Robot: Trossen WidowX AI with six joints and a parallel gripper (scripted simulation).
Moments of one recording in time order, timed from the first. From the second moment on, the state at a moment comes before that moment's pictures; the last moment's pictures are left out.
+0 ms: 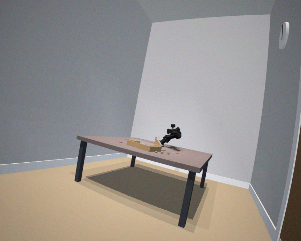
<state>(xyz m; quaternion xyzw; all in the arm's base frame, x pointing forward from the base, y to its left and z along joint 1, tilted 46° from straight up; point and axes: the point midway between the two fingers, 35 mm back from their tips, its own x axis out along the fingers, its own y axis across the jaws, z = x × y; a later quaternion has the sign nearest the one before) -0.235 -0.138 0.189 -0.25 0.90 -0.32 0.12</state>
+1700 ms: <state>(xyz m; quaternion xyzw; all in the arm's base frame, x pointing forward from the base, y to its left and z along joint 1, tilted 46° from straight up) 0.318 -0.087 0.118 0.30 0.29 0.17 0.89</state>
